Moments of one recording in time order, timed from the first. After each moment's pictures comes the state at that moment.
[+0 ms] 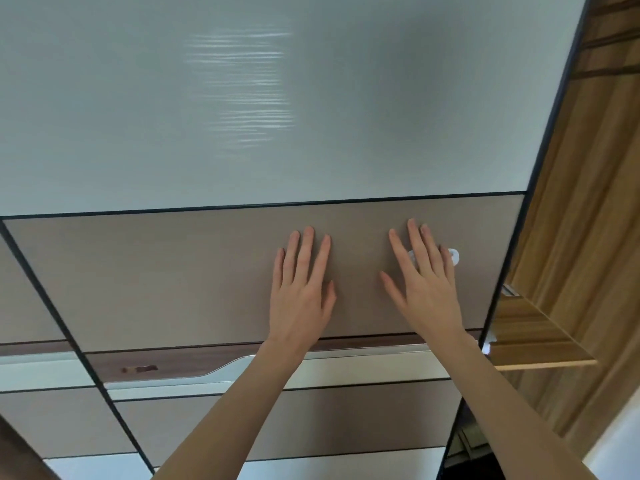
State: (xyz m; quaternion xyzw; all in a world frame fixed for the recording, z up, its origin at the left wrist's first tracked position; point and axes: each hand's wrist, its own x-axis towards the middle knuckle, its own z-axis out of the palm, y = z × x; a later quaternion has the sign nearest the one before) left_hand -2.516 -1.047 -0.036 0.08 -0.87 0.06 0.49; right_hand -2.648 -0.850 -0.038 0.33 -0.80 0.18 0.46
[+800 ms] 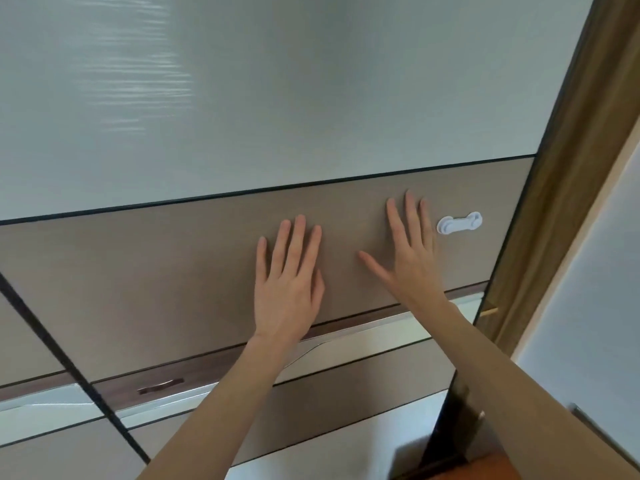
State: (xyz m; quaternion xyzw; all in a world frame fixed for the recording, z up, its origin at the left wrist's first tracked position) left_hand -2.586 -0.970 -0.045 0.00 -0.87 0.06 0.48; right_hand -2.706 -0.760 -0.037 0.25 -0.84 0.23 0.41
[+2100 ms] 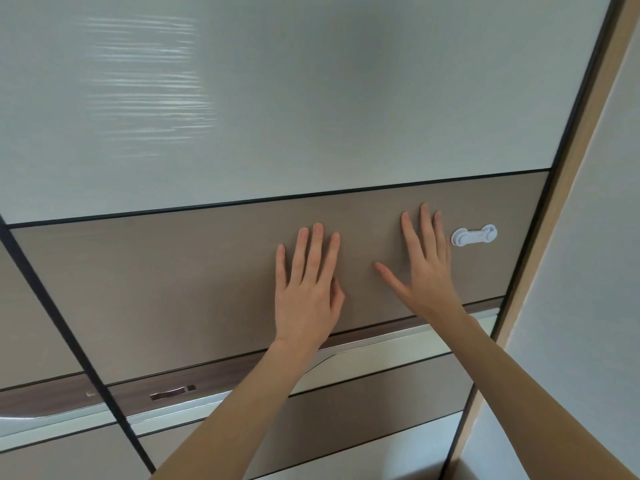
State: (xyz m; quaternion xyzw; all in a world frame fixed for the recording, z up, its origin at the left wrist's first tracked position) left_hand -2.698 -0.801 -0.050 0.02 -0.87 0.08 0.48; right_hand -2.811 -0.595 -0.042 0.28 -0.84 0.26 0.39
